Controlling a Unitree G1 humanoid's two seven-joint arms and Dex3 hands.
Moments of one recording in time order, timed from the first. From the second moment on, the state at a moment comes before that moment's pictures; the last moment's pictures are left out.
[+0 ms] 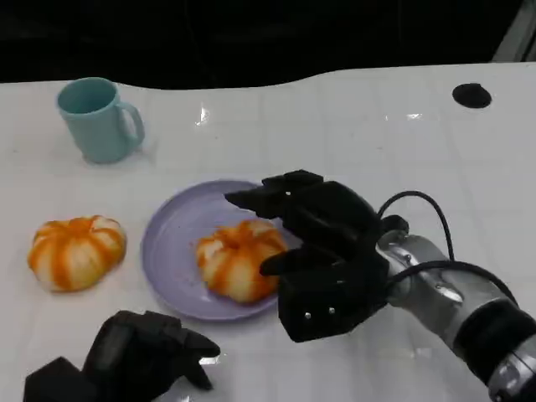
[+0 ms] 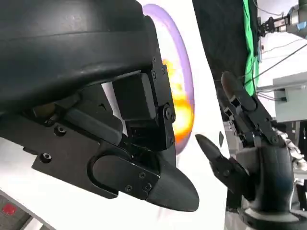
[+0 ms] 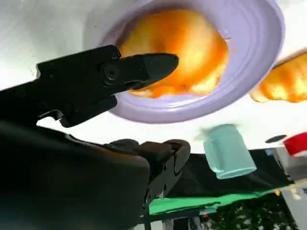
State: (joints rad) left arm -0.11 -0.01 0.11 0.86 -0.16 -0.78 -0.46; right arm -0.72 -0.06 0.56 0.84 -0.70 -0.40 -0.09
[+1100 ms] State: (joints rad) left arm -0.09 -0.02 0.10 0.83 -0.16 -0.77 -0.45; right arm -0.10 -0.11 0.22 0.44 0.04 -0.86 0.22
